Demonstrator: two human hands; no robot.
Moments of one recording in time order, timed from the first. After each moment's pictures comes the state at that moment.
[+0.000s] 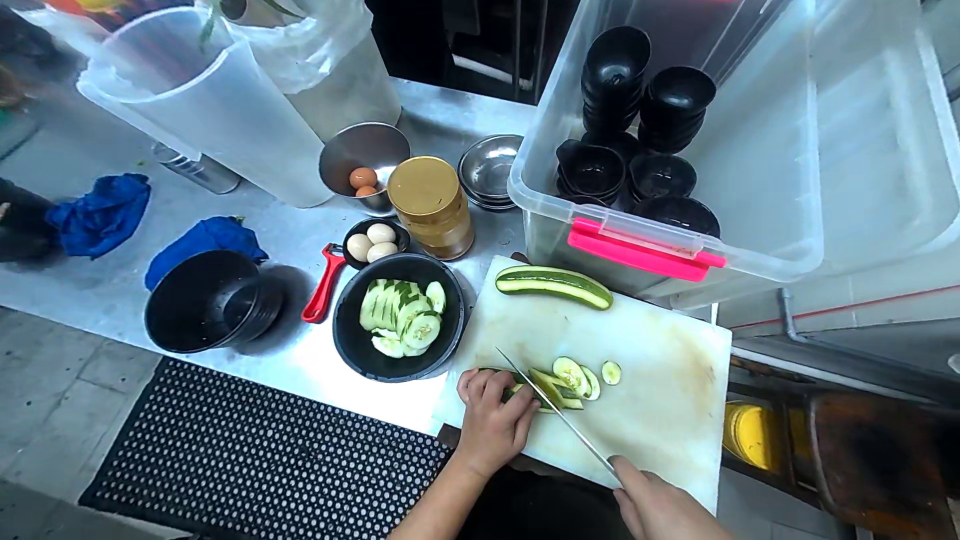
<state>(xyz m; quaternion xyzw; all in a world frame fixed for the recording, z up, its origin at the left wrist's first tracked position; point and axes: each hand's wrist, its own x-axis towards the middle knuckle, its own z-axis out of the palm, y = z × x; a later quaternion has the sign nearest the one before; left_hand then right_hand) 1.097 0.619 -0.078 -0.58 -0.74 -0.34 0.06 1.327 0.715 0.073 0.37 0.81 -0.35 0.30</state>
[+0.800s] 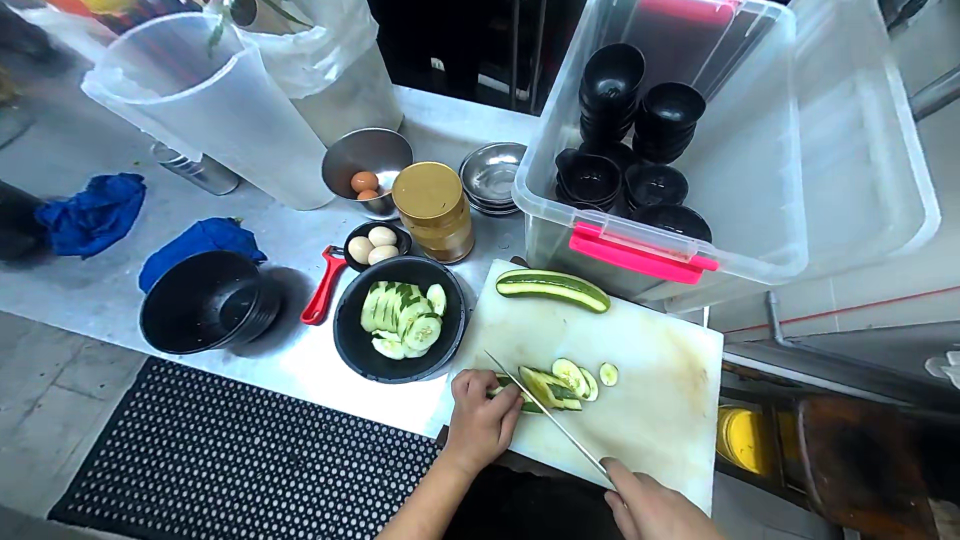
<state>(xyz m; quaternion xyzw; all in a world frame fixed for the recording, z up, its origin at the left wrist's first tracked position) 1.079 0.609 -0.082 -0.57 -0.73 -0.37 0.04 1.318 0.708 0.089 0.37 0.82 -0.33 0.30</state>
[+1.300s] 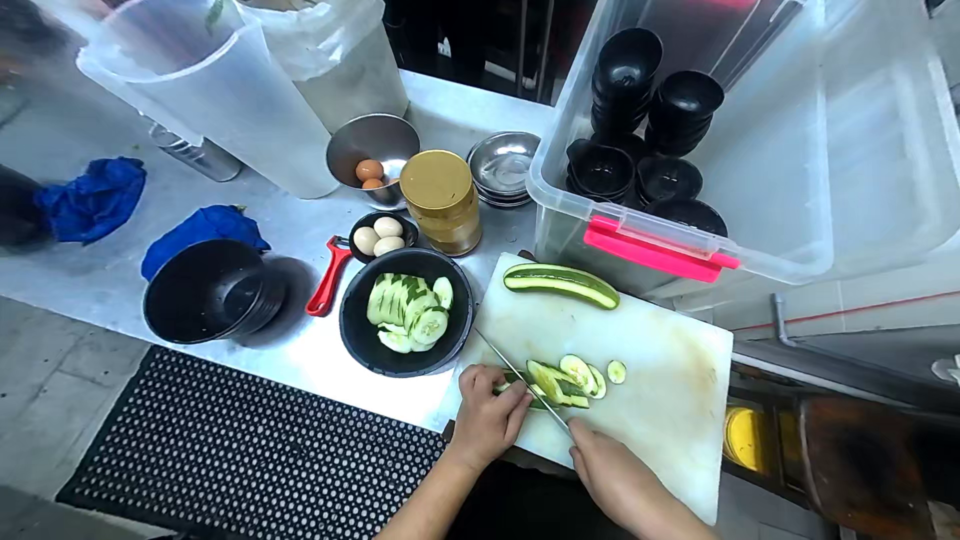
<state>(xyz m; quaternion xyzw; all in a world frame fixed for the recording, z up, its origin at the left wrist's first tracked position) 1.078 0.609 -0.083 -0.57 -0.72 -0.39 0.03 1.270 0.715 0.021 0.35 0.80 -0.35 0.33</state>
